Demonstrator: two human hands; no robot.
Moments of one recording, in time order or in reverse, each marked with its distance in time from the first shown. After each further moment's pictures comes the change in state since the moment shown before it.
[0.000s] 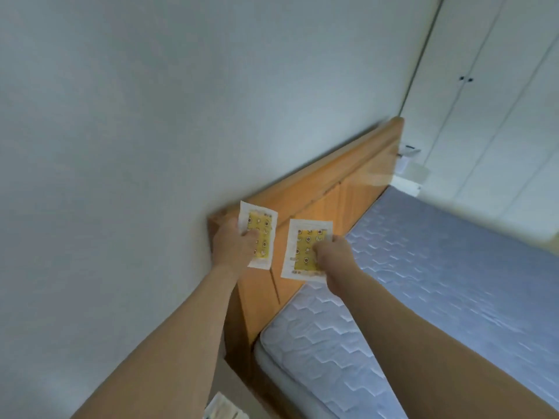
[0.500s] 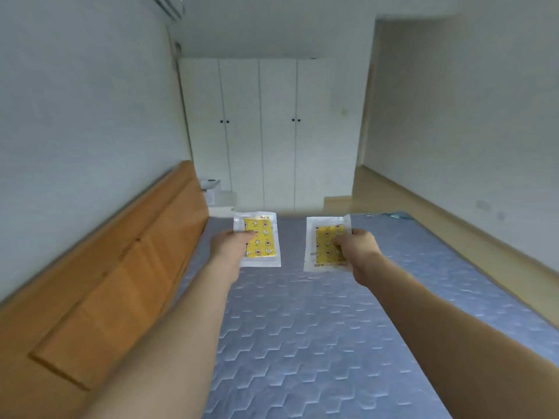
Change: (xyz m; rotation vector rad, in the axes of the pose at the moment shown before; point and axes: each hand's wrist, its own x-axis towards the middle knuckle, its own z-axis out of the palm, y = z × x) left_hand -0.221 0.207 0.300 -0.289 -0.777 -0.057; right_hand -0.178 0.026 -0.441 0.215 0.747 -0.061
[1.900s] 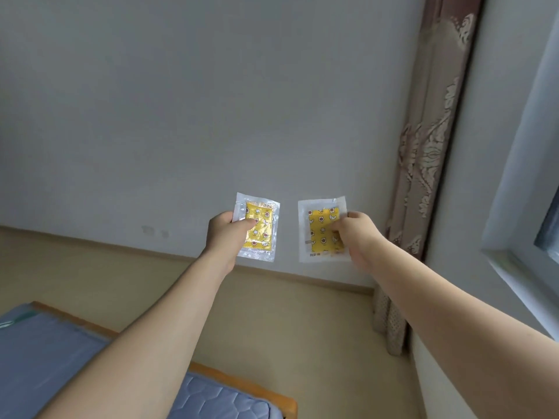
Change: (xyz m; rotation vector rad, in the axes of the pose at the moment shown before) left_hand -0.278 -0.049 1.245 0.108 -1.158 0.239; right_hand 0.239 0.074 -1.102 0.158 1.074 0.017
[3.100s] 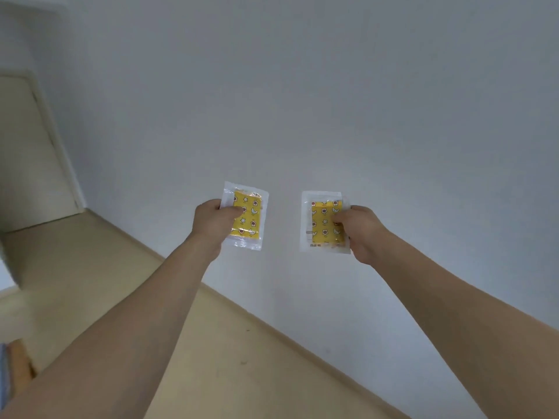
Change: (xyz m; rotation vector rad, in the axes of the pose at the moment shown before) left_hand 0.759 -0.043 0.111 0.045 0.385 0.010; right_hand 0.801 -0.091 0.280 0.078 -0.405 -0.031
